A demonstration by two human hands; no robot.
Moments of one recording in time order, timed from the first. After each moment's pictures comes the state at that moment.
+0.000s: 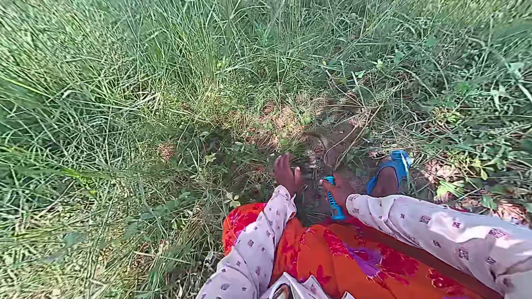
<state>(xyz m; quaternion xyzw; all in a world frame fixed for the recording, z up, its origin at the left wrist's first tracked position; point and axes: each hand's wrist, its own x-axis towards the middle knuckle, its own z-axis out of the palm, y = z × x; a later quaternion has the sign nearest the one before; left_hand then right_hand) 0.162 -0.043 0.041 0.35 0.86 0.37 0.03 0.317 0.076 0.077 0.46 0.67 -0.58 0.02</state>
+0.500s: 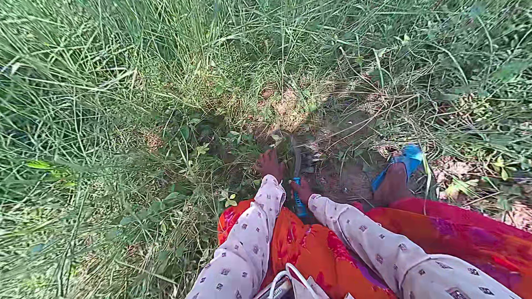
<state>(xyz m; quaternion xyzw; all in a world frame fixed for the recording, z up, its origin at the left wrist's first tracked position) 0.097 -0.042 0.012 0.23 0.94 0.15 0.19 0.237 0.013 -0.007 0.42 0.60 -0.68 0.06</state>
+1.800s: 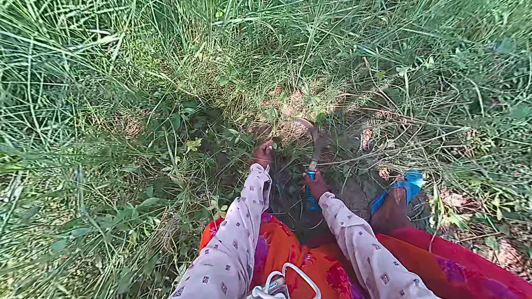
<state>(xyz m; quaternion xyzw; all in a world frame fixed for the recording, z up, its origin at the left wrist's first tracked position) 0.019 -0.027 -0.016 0.17 0.81 0.50 0.24 0.219 0.086 -0.014 0.43 0.68 -0.59 -0.04</state>
